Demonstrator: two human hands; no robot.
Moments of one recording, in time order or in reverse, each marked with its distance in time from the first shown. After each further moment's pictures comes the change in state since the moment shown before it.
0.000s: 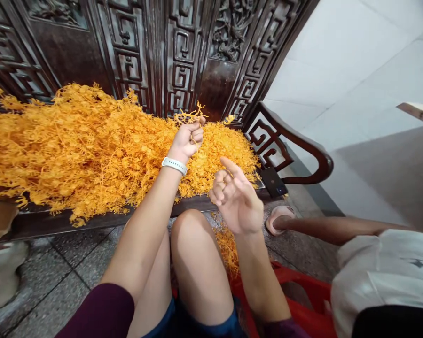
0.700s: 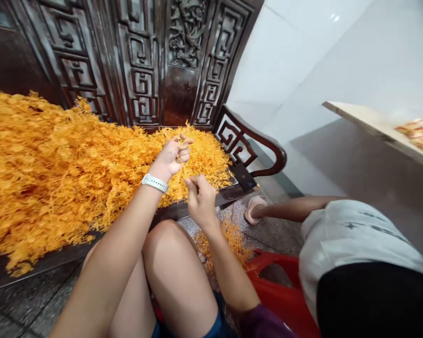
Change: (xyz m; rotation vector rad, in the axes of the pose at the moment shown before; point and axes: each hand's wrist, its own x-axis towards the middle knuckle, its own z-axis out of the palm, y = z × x) left_hand -0.016 -0.057 0.021 0.243 -0.026 -0.145; right_hand 0.006 0.041 -0.029 -1.071 0.249 -0.351
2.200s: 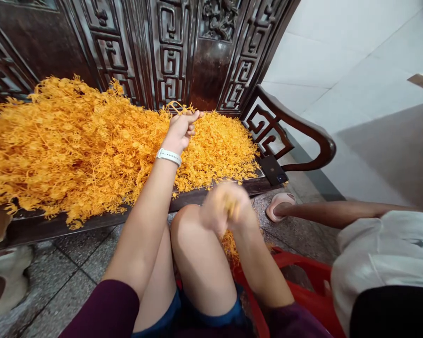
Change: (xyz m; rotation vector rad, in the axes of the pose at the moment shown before) left_hand 0.032 0.043 -0.051 0.395 0.256 0.317; right_hand -0.007 -0.038 -0.022 1.314 -0.977 0.076
